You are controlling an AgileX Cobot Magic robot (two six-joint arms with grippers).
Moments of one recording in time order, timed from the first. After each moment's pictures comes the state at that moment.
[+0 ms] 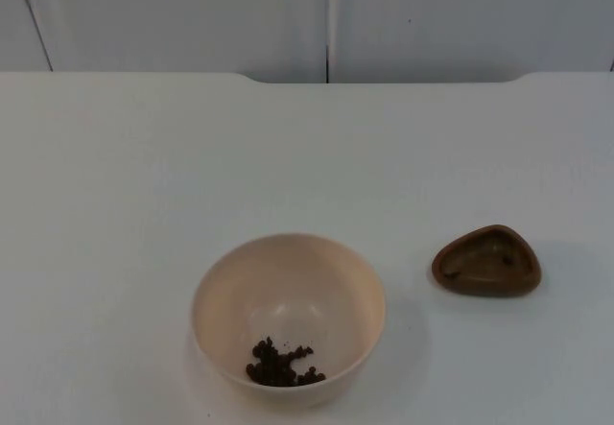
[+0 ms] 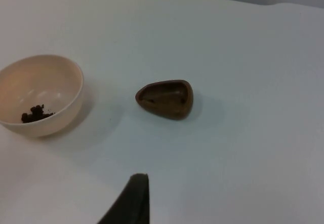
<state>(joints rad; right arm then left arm) 0.36 0.00 -0.52 0.01 1.08 -0.02 -0.50 0.00 -0.50 0.02 1.07 -0.03</state>
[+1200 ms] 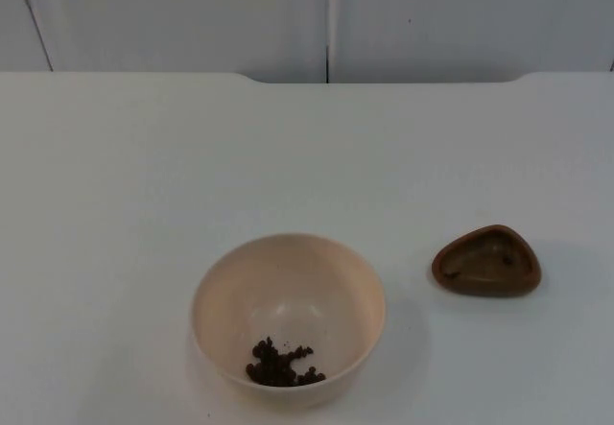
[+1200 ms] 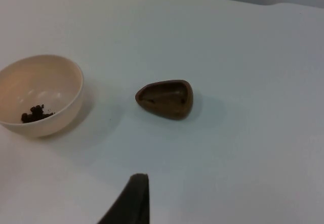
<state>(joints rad) 0.36 0.00 -0.52 0.01 1.08 -0.02 -0.07 0.00 -0.50 0.03 1.07 -0.03</state>
